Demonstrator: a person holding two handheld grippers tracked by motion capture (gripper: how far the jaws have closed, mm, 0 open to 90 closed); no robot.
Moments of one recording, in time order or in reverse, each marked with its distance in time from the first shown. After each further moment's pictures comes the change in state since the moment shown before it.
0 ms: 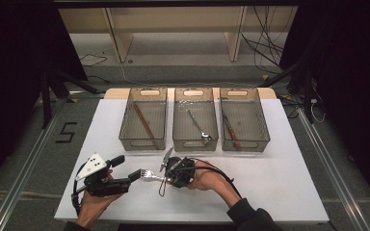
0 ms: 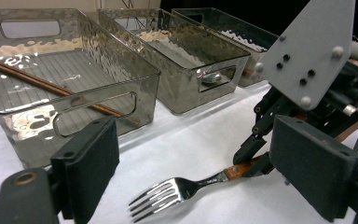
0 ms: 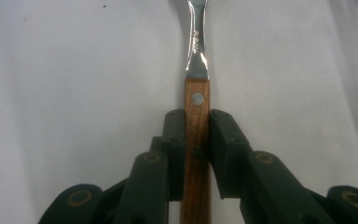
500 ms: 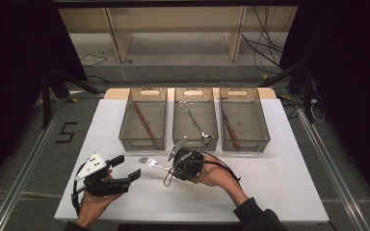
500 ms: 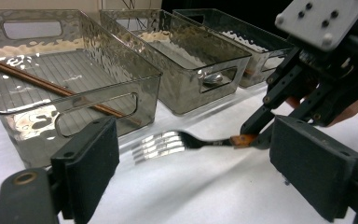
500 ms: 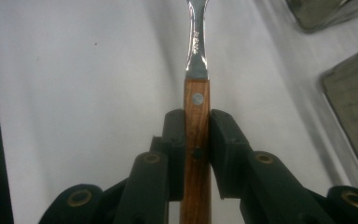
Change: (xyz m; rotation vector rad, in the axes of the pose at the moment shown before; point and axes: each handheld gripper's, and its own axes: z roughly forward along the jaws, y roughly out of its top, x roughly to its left) left arm 0.000 0.000 0.000 -0.002 0.005 -0.002; right arm -0.014 -0.014 -0.029 -0.131 -0.008 0.113
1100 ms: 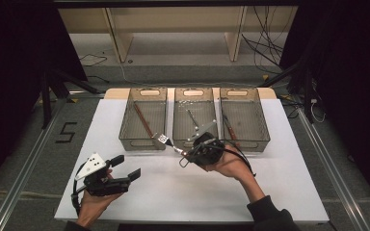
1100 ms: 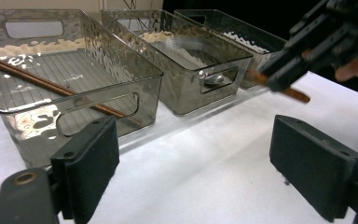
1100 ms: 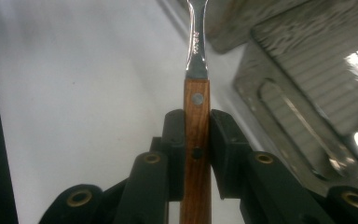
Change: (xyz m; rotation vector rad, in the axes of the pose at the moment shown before) left arm 0.001 0.000 0.000 -0.001 0.002 -0.003; right arm -0.031 -0.023 -0.055 -0.170 -0.054 0.145
